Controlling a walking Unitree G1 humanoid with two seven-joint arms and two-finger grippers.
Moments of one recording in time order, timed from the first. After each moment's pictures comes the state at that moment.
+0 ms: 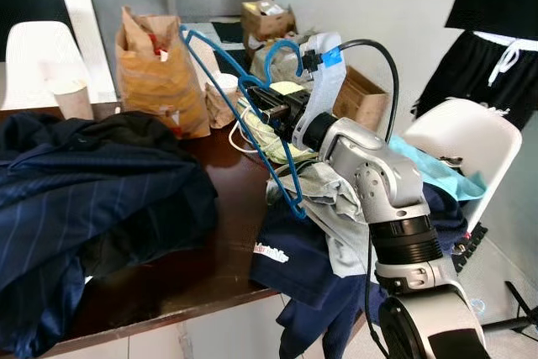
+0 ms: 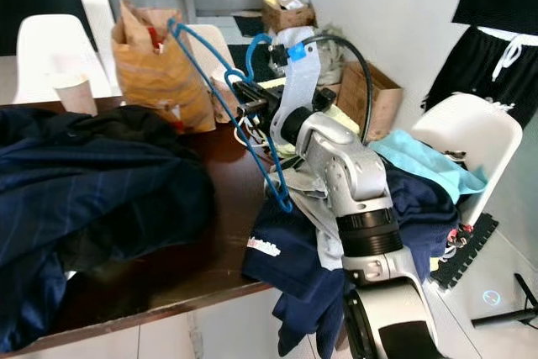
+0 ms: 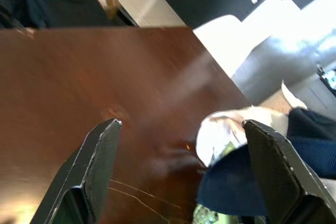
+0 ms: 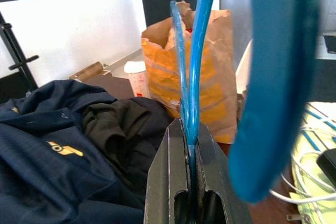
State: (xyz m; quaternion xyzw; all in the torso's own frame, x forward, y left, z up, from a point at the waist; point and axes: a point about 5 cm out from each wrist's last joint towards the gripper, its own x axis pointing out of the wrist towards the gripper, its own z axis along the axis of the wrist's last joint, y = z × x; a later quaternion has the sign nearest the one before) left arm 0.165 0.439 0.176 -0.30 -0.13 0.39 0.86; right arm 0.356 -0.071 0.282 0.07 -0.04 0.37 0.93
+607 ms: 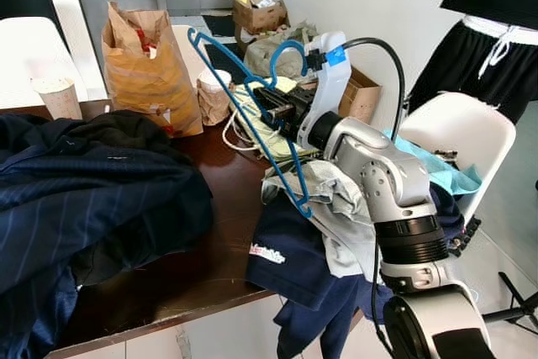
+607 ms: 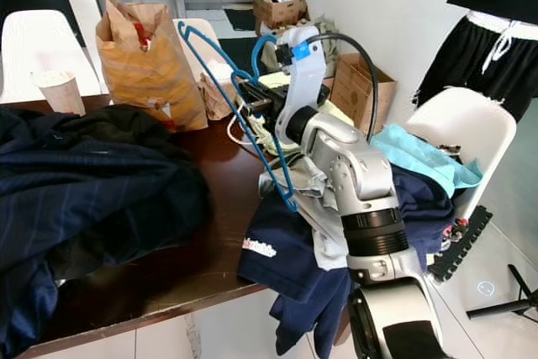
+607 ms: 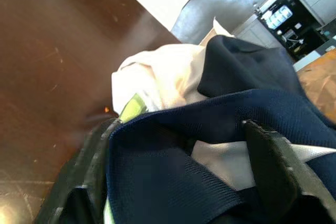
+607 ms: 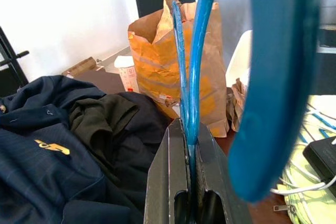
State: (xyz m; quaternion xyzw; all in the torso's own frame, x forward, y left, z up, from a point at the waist) left arm 0.216 0.410 0.173 -0.29 -0.10 0.26 0.92; right arm 0.355 -0.075 0.284 0.07 -0.04 0.36 0.93
